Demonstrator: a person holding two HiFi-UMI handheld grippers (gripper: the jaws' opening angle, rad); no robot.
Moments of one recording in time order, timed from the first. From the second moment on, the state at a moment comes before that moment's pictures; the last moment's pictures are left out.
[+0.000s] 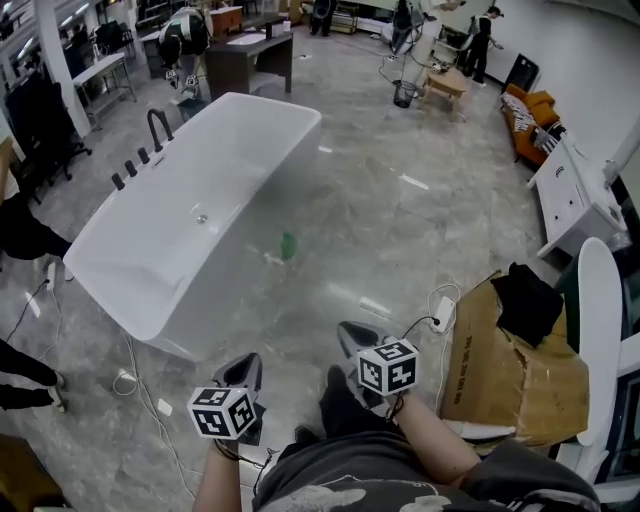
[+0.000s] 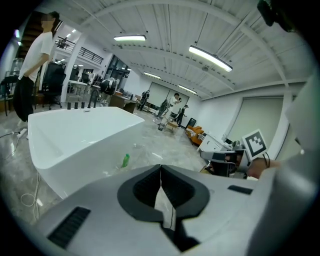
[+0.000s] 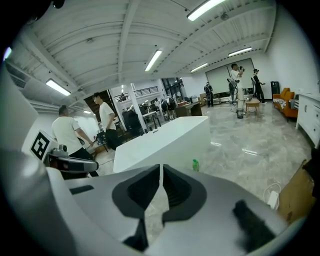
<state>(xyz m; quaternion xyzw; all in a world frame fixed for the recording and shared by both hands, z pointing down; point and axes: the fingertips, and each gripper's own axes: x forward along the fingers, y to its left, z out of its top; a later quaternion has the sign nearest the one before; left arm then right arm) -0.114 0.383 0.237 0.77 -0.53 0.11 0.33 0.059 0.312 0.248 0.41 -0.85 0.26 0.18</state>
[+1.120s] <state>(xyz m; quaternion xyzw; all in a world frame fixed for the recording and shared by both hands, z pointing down) -0.041 0.144 0.259 0.74 -0.56 0.15 0.35 0.152 0.075 0.281 0.39 -0.85 0.31 0.16</state>
